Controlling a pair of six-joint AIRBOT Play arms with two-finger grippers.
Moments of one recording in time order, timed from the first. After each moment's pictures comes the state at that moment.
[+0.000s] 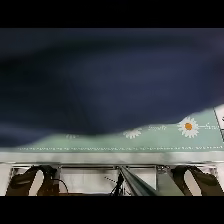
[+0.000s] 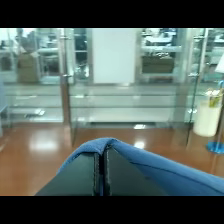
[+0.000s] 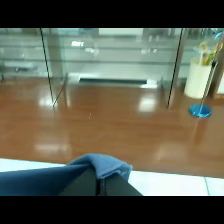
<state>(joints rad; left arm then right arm) 0.23 -0.49 1.84 1.36 -1.24 -1.53 -0.26 -0.64 1.97 -1.20 1.44 1.53</state>
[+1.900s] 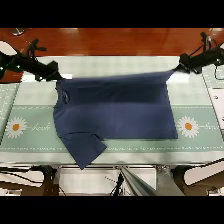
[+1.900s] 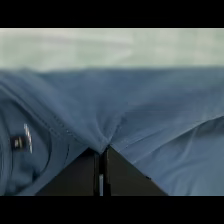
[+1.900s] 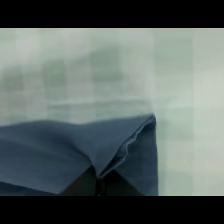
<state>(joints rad) 0.12 -1.61 1.48 1.04 -1.30 -1.45 -0.26 -1.77 1.73 -1.07 1.33 1.44</state>
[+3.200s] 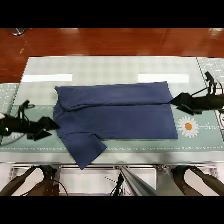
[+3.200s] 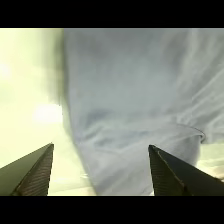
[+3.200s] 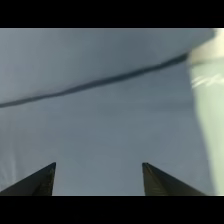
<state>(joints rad) 0.47 -1.01 0.48 0.98 -1.28 -1.30 -0.35 -1.07 0.76 -0.89 1.15 1.30</state>
